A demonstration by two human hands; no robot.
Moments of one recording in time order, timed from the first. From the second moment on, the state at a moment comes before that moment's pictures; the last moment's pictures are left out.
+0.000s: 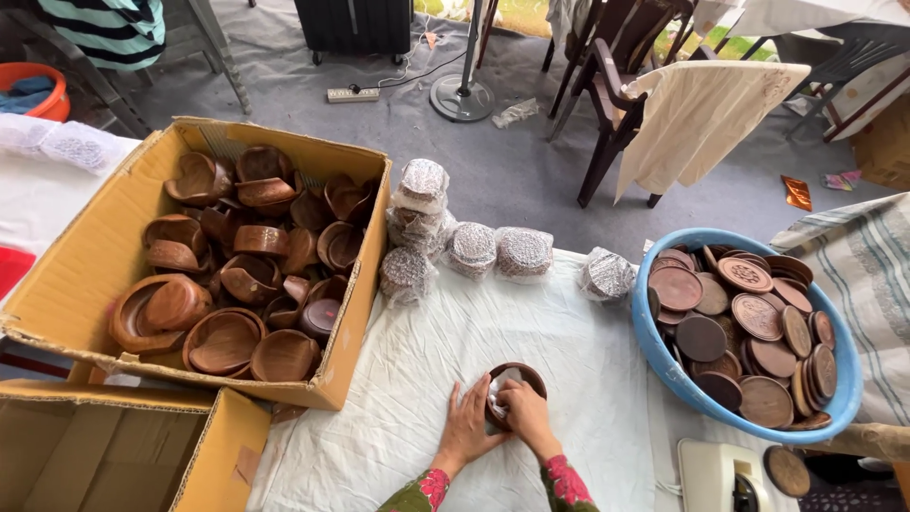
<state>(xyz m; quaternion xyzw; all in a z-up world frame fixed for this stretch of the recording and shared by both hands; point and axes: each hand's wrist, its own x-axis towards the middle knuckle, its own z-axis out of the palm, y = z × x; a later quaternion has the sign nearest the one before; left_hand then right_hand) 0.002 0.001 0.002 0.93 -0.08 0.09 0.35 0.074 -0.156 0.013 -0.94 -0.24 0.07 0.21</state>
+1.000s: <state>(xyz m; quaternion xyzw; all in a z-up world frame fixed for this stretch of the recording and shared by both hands) -0.001 0.001 -0.003 0.93 -0.08 0.09 0.35 0.088 -0.165 0.009 -0.93 -0.25 0.09 0.27</state>
